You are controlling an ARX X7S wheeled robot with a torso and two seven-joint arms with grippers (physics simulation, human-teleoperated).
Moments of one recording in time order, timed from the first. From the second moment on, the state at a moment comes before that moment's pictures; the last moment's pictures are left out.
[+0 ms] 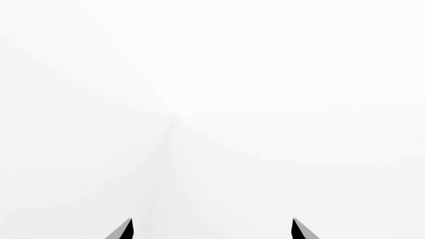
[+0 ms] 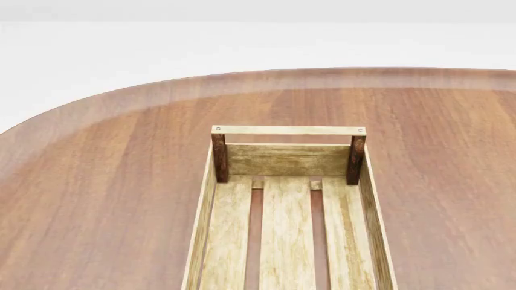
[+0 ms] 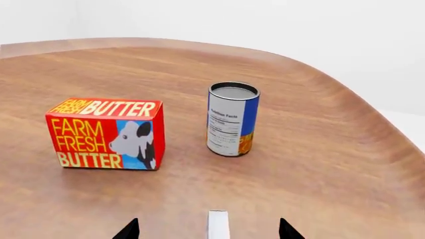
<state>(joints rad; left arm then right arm) 0.13 -0.40 0.20 0.12 0.18 0.87 -0.85 -0.18 0.24 0.29 0.33 0.37 -0.30 0.84</state>
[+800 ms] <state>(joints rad) 0.13 -0.41 0.21 0.12 0.18 0.87 -0.86 -0.12 0.25 0.30 0.49 0.40 -0.34 0.80</state>
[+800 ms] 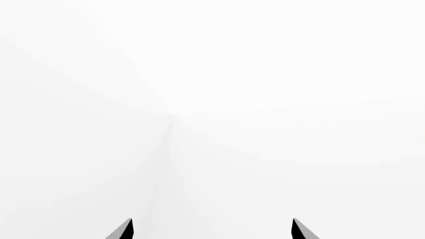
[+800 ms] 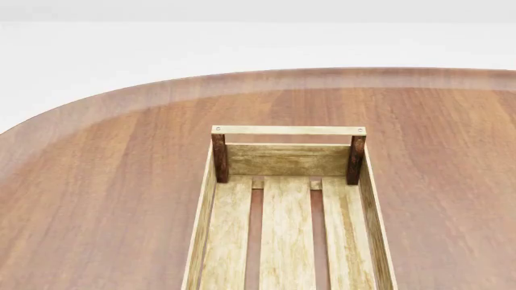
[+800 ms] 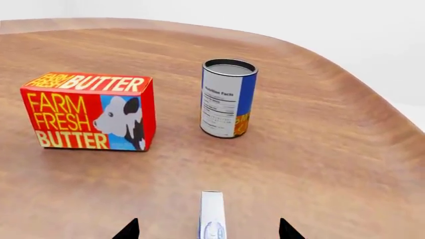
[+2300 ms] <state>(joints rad) 0.13 -0.42 0.22 0.13 0.19 0.86 -0.89 0.05 0.26 0.30 0.90 0.39 -0.47 0.71</state>
